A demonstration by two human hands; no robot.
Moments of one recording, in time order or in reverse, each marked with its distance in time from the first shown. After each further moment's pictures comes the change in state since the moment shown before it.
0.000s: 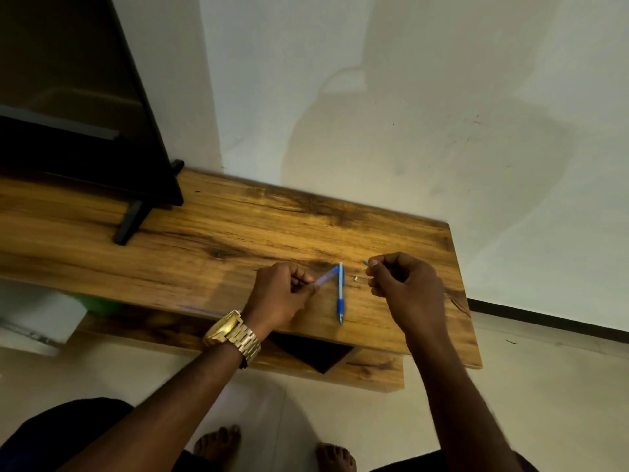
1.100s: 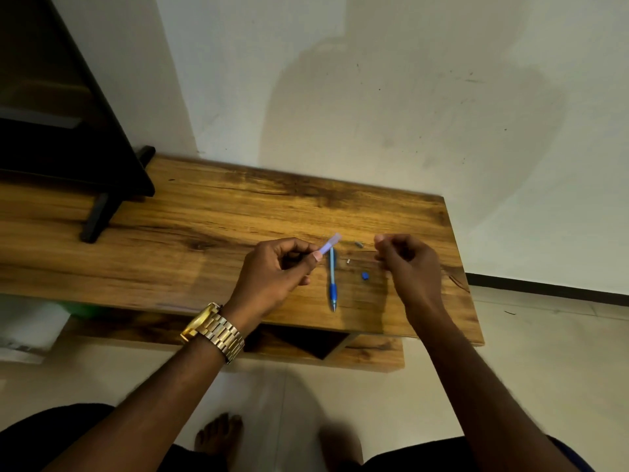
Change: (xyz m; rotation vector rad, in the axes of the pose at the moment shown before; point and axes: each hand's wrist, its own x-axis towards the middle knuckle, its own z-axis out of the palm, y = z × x) left_hand -0.005 0.022 -0.004 -0.420 -0.086 0.017; right_hand 0.044 0.069 0.004 0.226 0.004 0.109
